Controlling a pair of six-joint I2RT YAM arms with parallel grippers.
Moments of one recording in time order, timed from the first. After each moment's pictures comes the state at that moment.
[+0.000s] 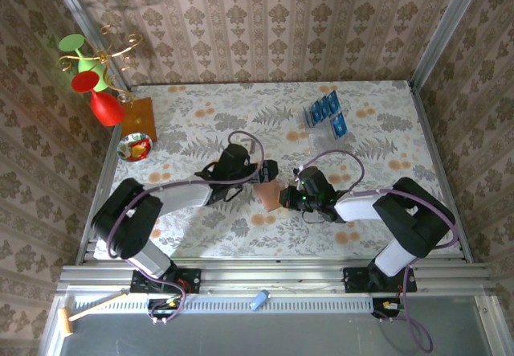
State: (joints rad) left arm -0.74 1.56 0.78 0.16 0.06 -0.62; right arm 0.65 1.60 0.52 0.35 -0.24 0.85
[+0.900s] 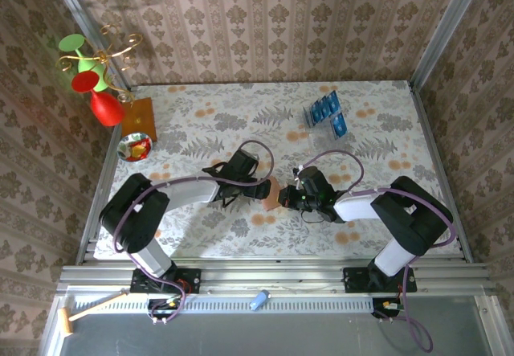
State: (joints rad) left arm -0.79 1.64 0.85 -0.19 -0.07 -0.40; right arm 0.65 1.61 0.52 0.38 -0.24 0.86
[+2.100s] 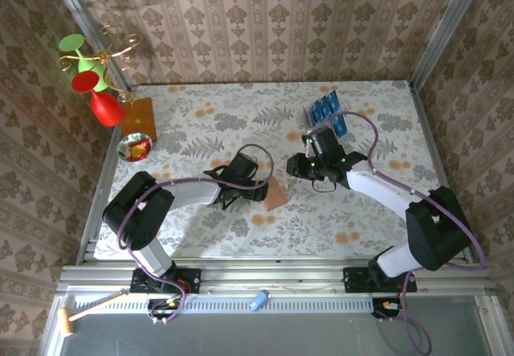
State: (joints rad) left arm -0.79 1.67 0.82 -0.14 -0.12 -0.38; right arm 0.48 1.48 0.93 -0.33 -0.24 0.63
